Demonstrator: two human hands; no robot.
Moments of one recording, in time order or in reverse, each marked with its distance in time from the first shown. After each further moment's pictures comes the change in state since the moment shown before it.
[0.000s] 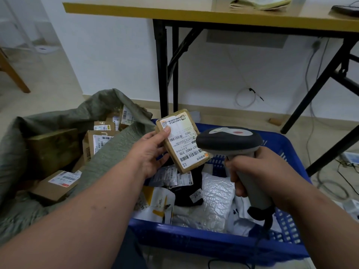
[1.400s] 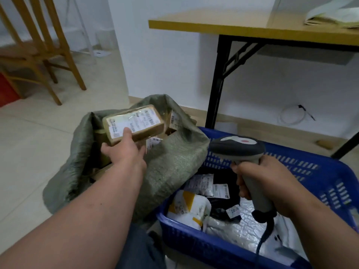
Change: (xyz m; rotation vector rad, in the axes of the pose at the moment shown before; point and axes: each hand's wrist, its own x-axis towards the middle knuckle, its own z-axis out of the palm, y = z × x) left_hand -0.028 0.073 -0.119 -0.524 0.809 0.297; right_hand 0.047 -0.026 0.084 -0.031 -0.032 0.015
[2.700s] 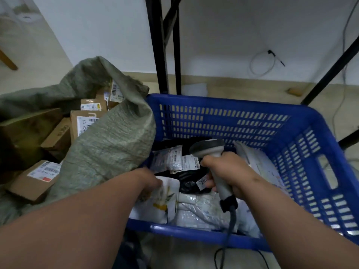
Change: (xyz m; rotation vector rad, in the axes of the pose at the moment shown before) left_hand 0.003 -0.189 -0.002 2.295 -0.832 -0.088; right_hand 0.078 0.138 -0.013 0.147 0.052 0.493
